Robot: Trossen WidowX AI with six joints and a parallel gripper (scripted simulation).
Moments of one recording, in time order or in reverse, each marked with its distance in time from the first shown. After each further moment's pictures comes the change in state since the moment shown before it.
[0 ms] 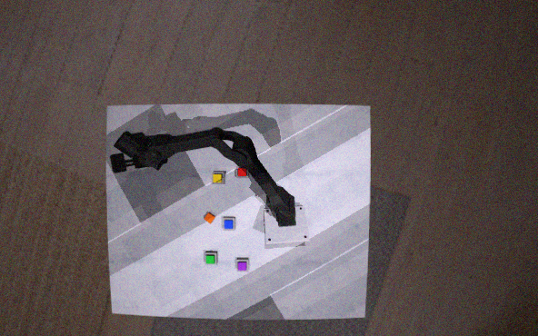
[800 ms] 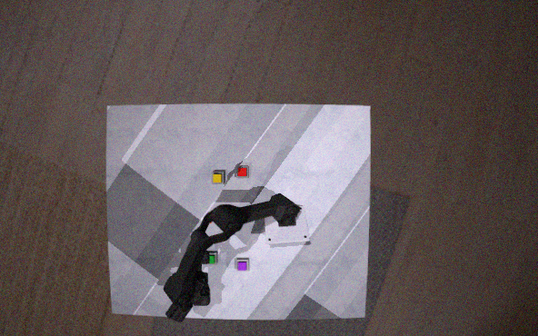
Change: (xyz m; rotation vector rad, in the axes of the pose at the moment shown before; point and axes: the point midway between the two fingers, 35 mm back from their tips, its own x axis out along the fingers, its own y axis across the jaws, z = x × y) arm -0.156 -0.102 -0.434 -1.306 0.560 -0.423
